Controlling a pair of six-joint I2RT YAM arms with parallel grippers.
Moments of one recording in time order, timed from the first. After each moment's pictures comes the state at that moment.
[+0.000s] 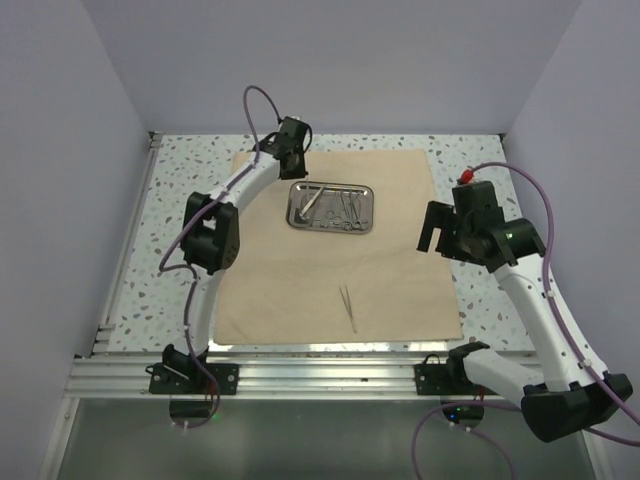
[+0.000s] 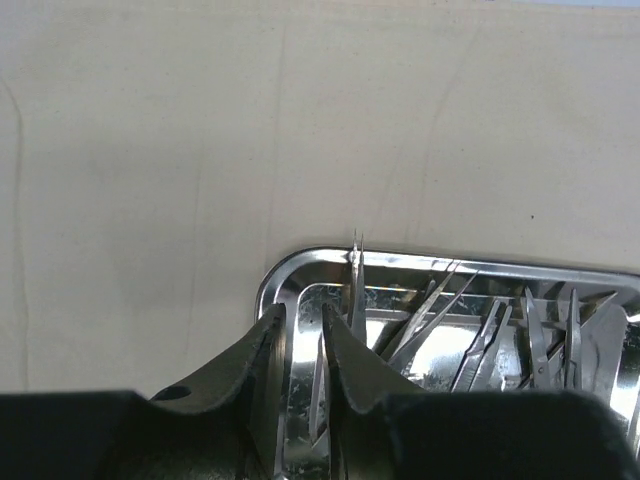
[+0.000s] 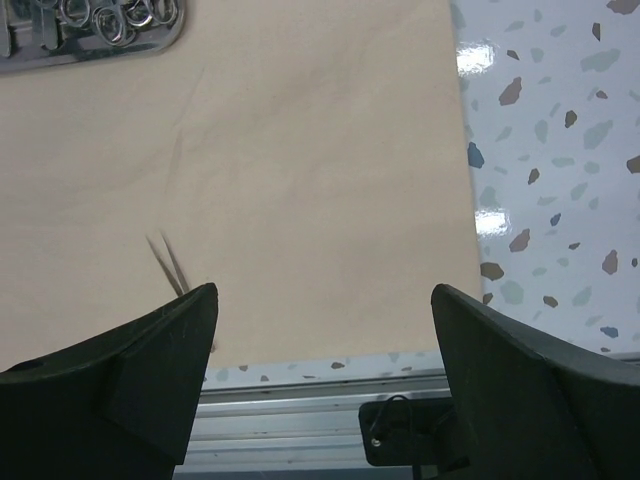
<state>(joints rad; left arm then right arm) -0.42 2.31 2.06 -0.62 -0.22 -0.43 0.28 1.06 1.21 -1.09 0.17 0.48</state>
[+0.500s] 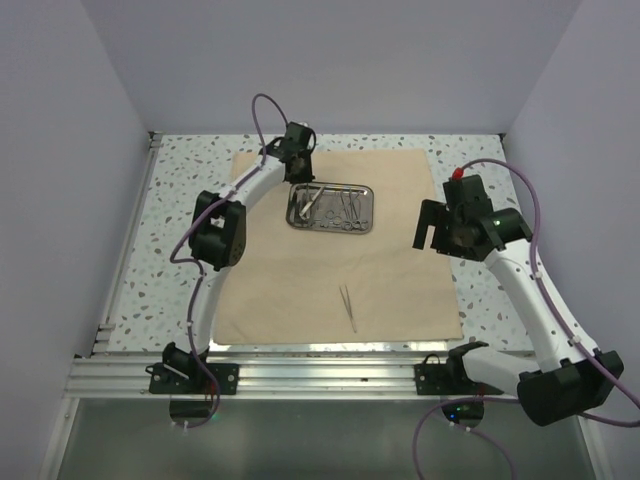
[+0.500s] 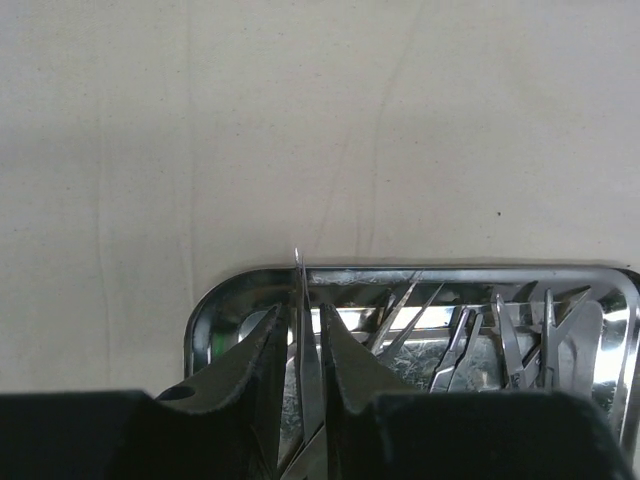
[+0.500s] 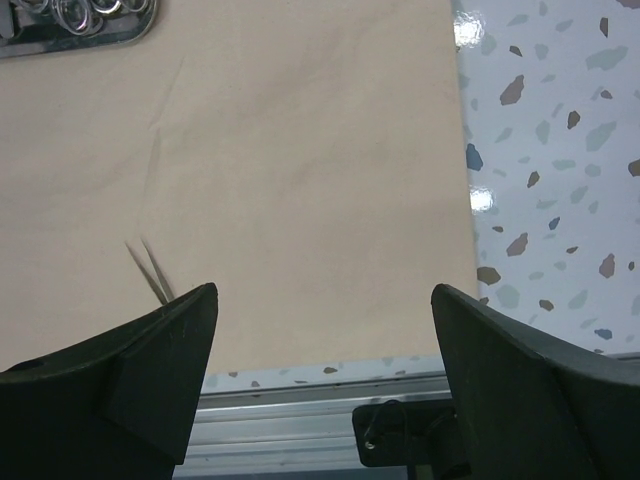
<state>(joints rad) -0.42 2.43 2.13 -0.58 -0.11 -0.43 0.28 1.14 1.21 -1.07 0.17 0.47</state>
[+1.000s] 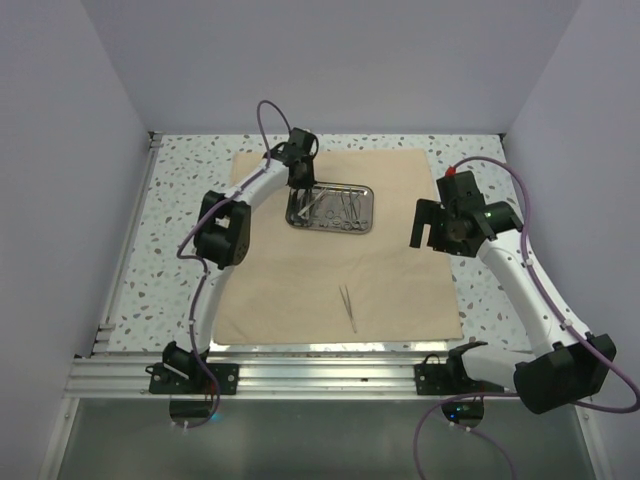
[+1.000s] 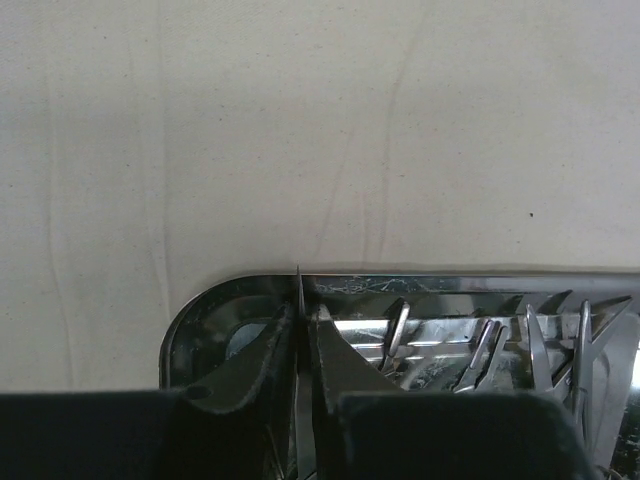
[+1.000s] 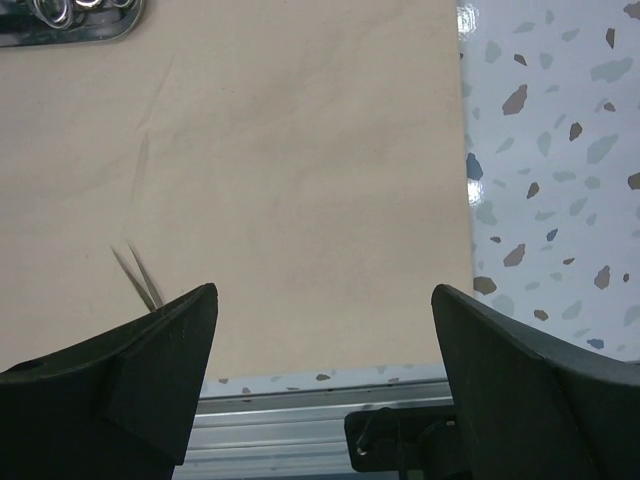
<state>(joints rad) -0.42 2.49 2.15 -0.56 -0.09 -0.45 0.28 1.21 1.21 -1.06 0.17 0.44</state>
